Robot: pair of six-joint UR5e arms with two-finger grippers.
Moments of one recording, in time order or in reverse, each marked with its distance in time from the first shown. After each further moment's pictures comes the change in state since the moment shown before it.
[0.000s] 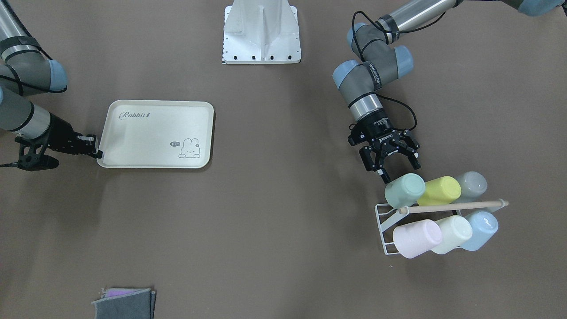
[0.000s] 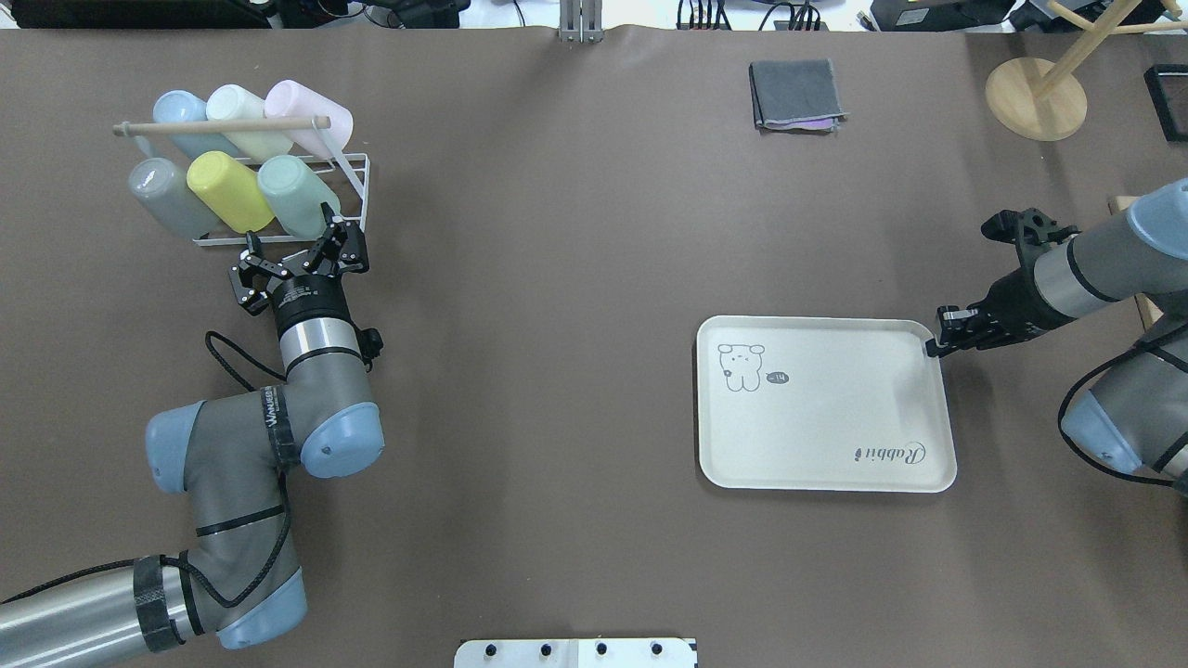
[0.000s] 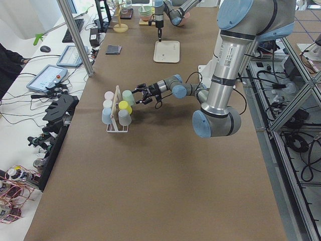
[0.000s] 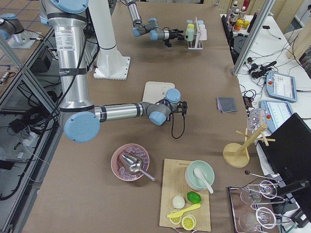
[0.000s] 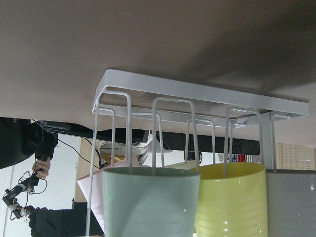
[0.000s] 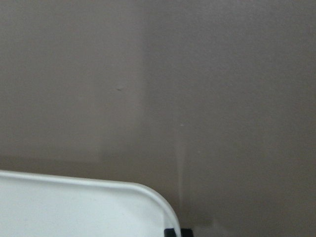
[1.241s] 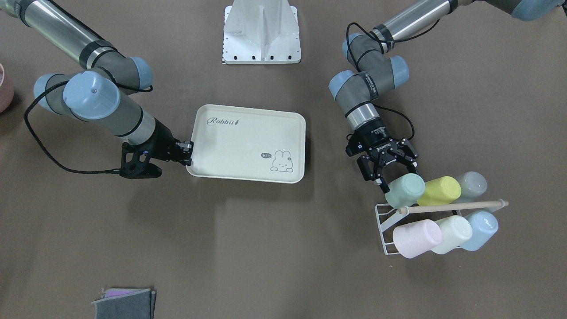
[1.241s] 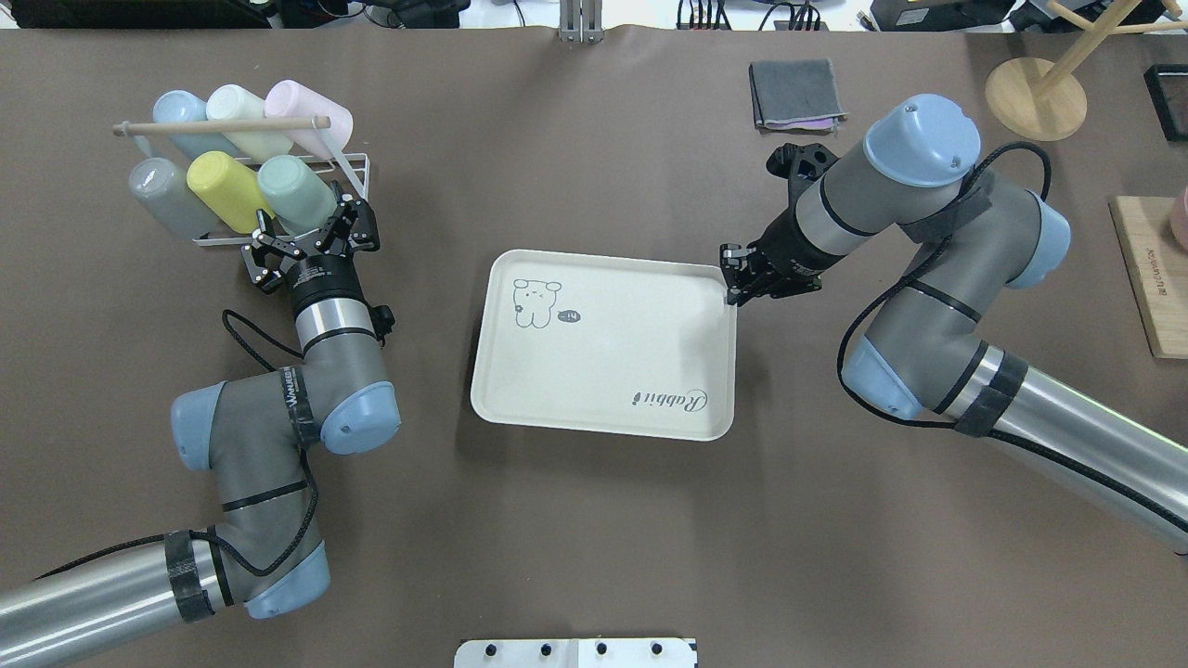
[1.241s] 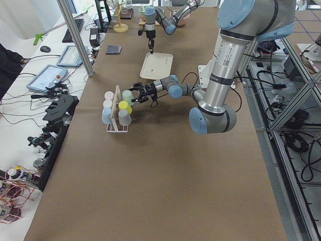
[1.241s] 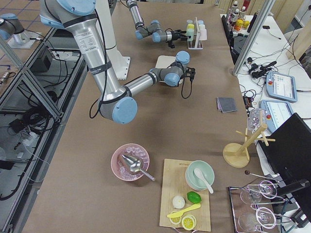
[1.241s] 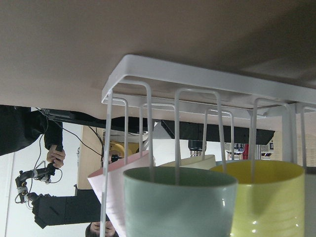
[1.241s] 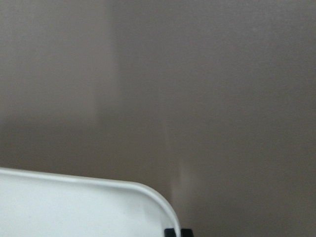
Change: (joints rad) left arm -0.030 -0.054 0.080 -0.048 0.039 0.000; right arm -0.148 0.387 0.002 -0.242 -0.120 0.202
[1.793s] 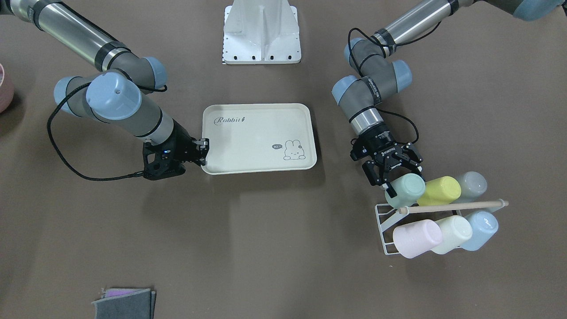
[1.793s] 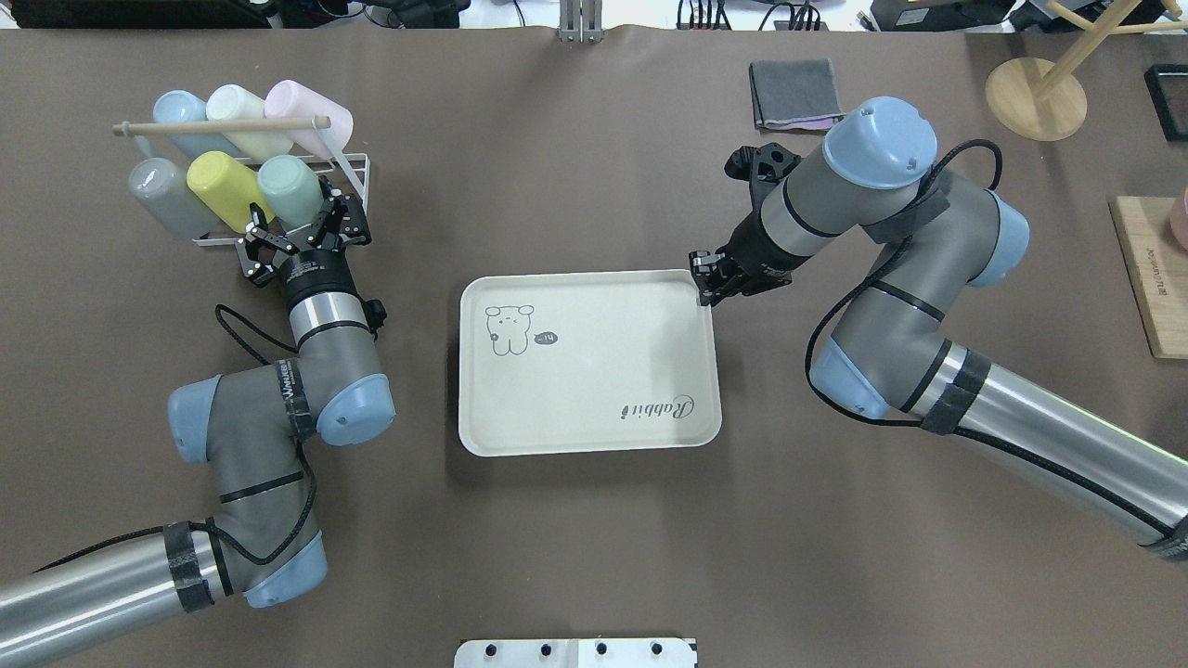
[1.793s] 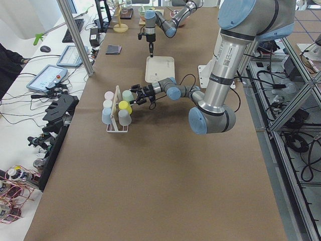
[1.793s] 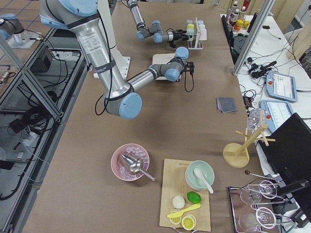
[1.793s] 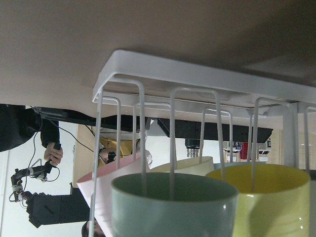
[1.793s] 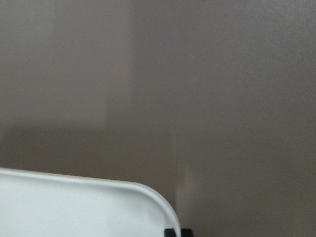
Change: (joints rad) left arm -0.014 0.000 0.026 -0.003 0.000 0.000; right arm -0.018 0.064 -0.054 -0.002 -0.012 -0.125
